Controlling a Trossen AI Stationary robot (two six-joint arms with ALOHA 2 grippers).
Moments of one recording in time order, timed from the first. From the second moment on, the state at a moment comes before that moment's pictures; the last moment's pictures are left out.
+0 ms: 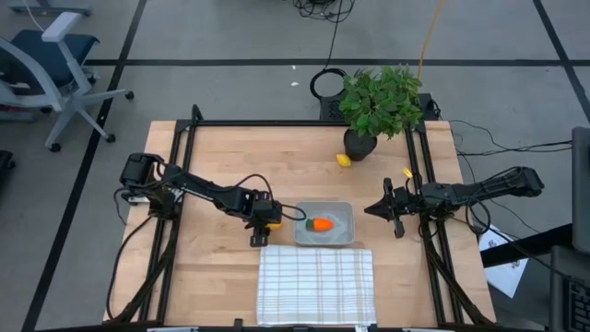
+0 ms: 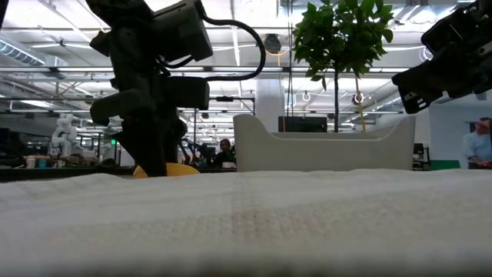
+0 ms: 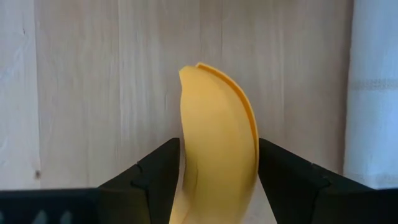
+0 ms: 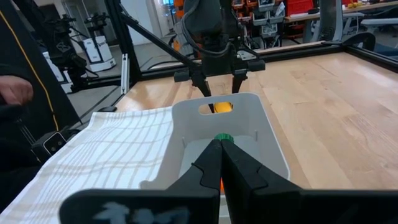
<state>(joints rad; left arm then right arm) -0.12 1.73 0.94 -0.41 -0.01 -0.11 0.20 0.27 0.02 0.13 0.08 0.20</state>
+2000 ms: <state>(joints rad) -0.06 1.73 1.45 -0.69 -0.02 0.05 0.20 0.27 0.02 0.13 0.08 0.21</state>
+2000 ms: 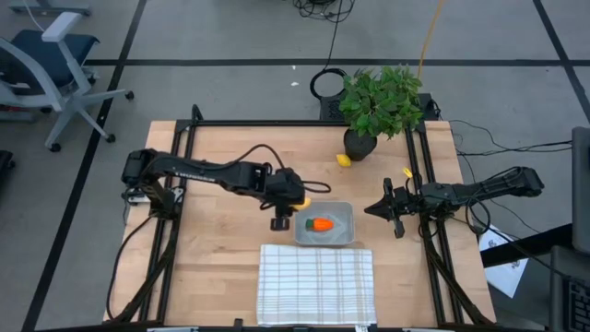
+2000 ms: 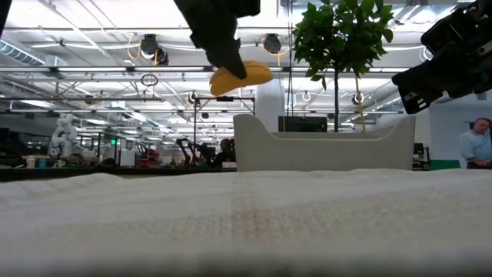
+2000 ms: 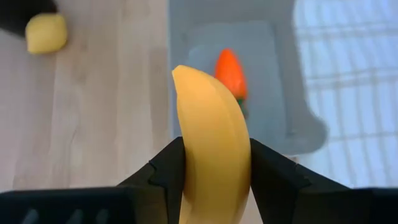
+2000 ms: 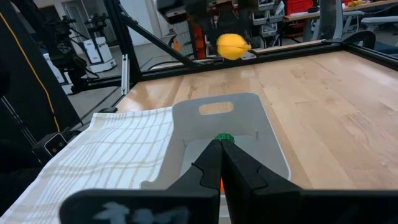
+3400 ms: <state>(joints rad) -0.15 2.00 1.66 -0.61 0.05 0.14 0.20 0.29 0.02 0.13 0.08 0.22</state>
